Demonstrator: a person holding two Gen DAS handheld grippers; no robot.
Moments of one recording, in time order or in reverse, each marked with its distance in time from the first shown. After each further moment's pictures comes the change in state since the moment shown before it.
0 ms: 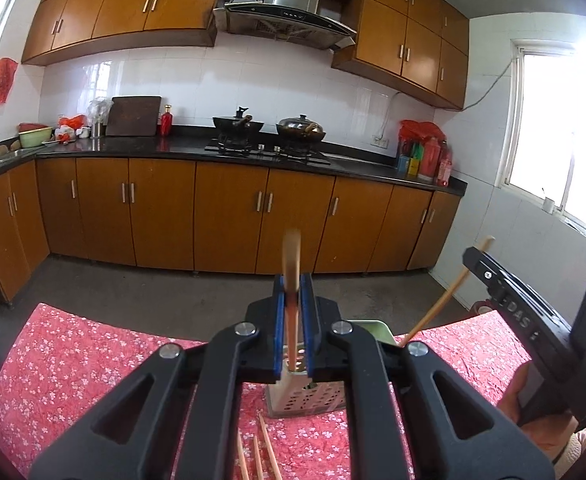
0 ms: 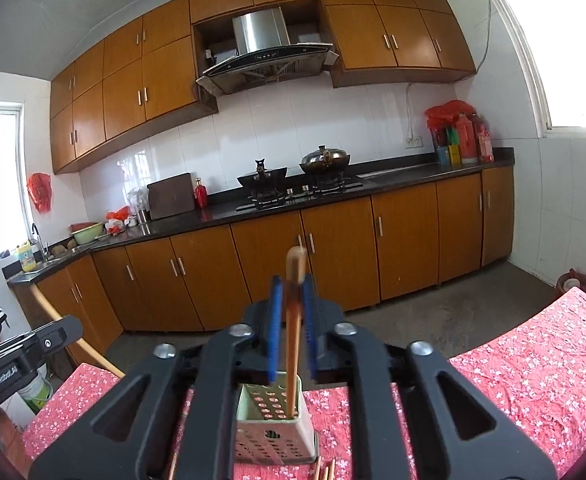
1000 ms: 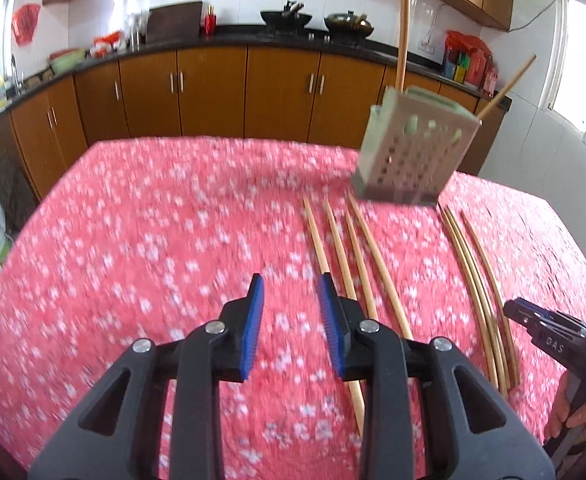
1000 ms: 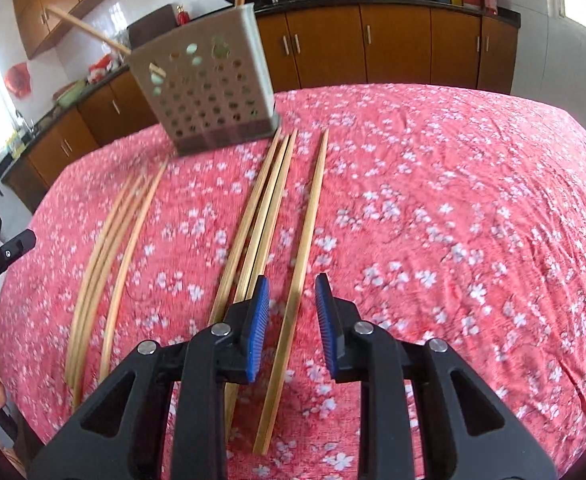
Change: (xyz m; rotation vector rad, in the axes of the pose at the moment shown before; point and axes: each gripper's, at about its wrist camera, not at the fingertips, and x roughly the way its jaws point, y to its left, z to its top) left arm -0.068 0.069 -0.202 -0.039 0.366 0.140; right arm -0.047 -0.028 -0.205 -0.009 0.657 -0.042
